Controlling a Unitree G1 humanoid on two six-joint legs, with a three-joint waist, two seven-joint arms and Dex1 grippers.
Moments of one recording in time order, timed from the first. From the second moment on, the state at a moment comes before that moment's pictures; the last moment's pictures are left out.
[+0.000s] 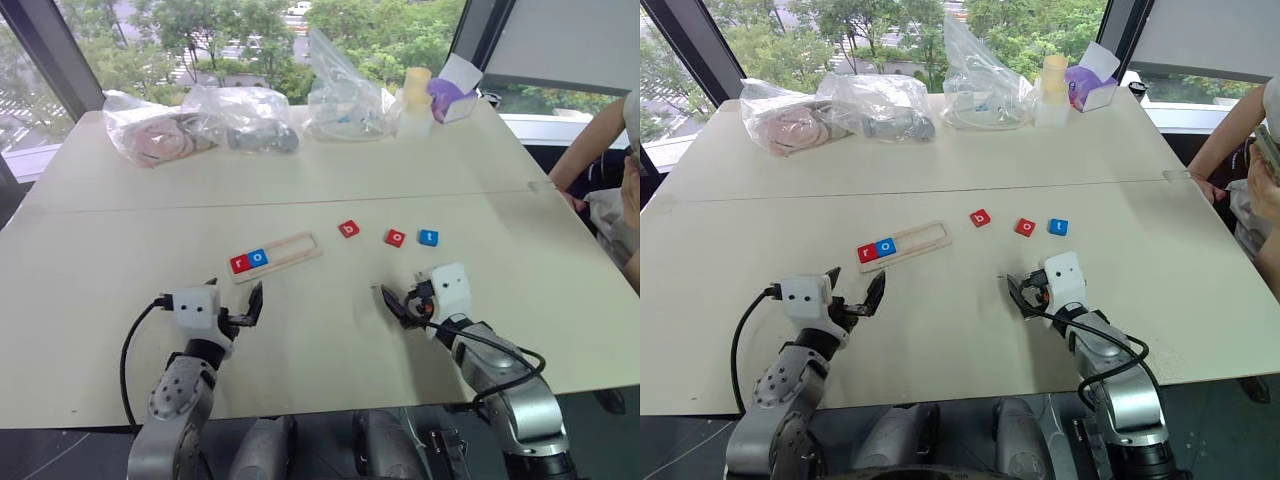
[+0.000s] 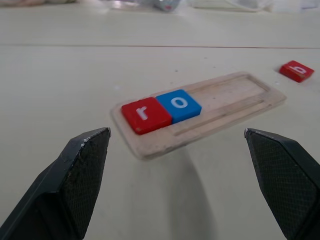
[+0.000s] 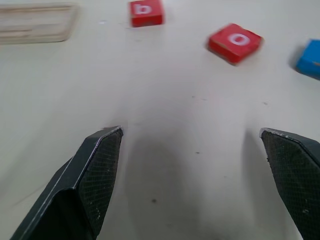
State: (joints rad) left arm 0.21 0.13 0.03 -0.51 -0.19 0.34 -0.17; right arm 0.01 -0.34 0.02 -0.44 0.18 0.62 0.30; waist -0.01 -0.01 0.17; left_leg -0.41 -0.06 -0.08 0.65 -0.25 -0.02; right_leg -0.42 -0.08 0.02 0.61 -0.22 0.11
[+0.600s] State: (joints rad) left arm -0.45 0.73 0.01 0.18 -0.38 0.30 -1.10; right arm -0.34 -0.81 0.06 -0.48 0.42 0.65 0.95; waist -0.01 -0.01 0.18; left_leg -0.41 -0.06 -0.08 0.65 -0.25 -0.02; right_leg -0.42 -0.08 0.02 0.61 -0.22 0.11
